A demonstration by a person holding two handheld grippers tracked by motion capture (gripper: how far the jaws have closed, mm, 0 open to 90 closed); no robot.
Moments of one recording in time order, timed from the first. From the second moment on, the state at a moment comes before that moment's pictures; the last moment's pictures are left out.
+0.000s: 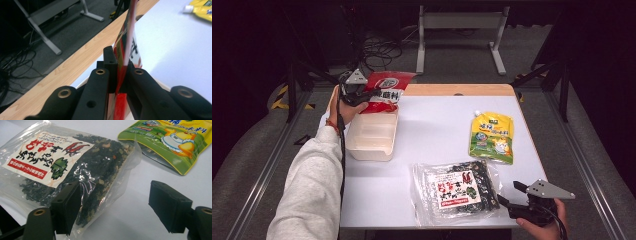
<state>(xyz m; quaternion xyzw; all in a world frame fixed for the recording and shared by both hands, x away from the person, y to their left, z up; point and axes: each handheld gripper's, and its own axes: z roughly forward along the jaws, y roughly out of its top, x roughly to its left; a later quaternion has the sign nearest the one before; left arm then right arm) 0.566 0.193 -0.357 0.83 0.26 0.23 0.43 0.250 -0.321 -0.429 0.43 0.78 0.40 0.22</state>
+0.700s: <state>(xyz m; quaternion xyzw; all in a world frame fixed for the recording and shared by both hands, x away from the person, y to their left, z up) 0.554 0.214 -0.375 0.82 0.30 0.21 0.44 0.253 -0.315 -0.428 0.42 0.79 0.40 0.21</state>
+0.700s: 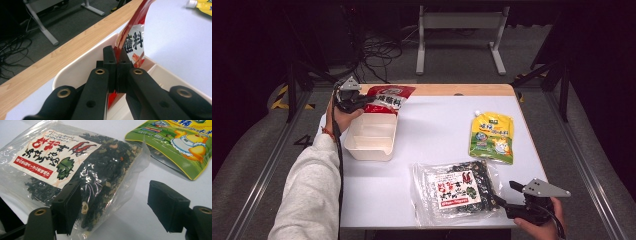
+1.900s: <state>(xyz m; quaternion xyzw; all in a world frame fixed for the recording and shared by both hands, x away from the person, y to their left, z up) 0.450 0.239 -0.349 0.80 0.30 0.27 0.44 0.303 -0.333 -0.417 0.40 0.78 0.44 0.22</state>
